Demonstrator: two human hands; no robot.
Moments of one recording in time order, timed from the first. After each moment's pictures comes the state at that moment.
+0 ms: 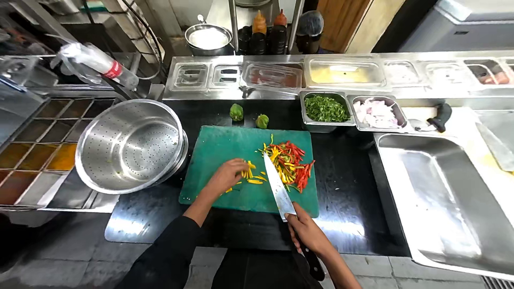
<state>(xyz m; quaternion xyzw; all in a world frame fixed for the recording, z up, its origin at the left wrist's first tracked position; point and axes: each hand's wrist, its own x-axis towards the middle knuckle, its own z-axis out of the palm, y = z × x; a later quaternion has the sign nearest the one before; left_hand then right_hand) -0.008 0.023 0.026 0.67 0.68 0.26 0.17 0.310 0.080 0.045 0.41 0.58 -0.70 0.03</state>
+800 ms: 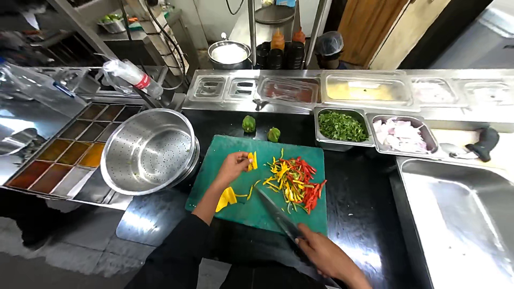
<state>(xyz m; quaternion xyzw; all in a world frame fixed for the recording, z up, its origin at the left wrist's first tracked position) -0.008 0.066 0.084 0.34 0.74 0.46 0.36 0.315 0.127 0.069 0.30 0.79 -0.48 0.25</state>
